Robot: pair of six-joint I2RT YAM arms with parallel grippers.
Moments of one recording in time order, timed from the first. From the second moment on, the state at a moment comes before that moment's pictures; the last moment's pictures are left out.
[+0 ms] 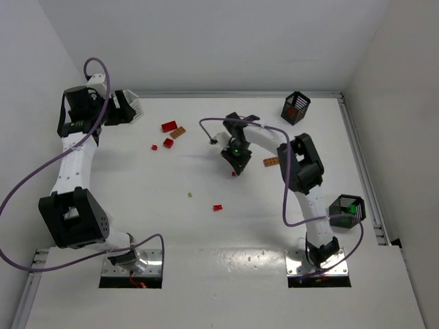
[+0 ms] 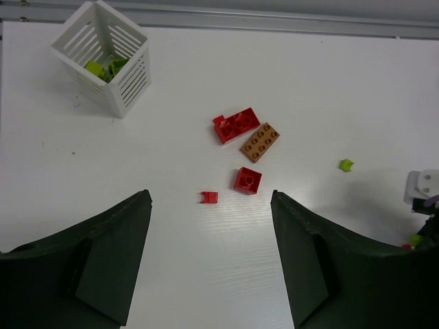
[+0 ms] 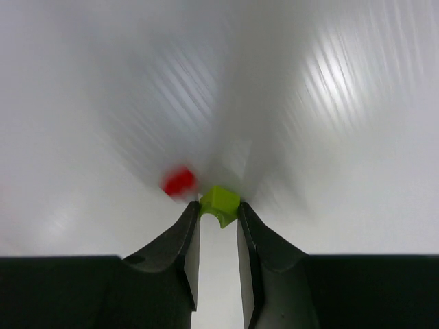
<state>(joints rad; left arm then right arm) 0.26 1.46 1.31 -0.31 0.41 -0.03 0.51 2.26 1.71 -0.93 -0.18 -0.41</state>
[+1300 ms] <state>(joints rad) 0.01 1.58 1.28 -0.32 0.34 0.03 0.39 1.74 1.50 -0.84 -0.02 -0.38</state>
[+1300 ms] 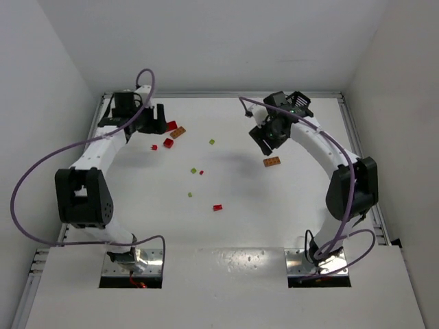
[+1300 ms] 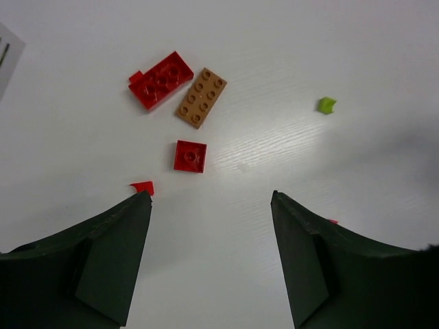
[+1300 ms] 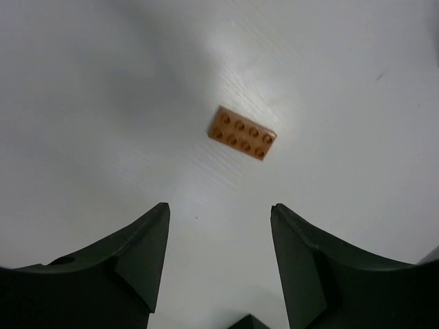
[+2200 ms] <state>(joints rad) -0.02 2.34 2.01 -0.58 0.19 0.29 0.16 1.72 1.42 -0.88 -0.07 -0.38</state>
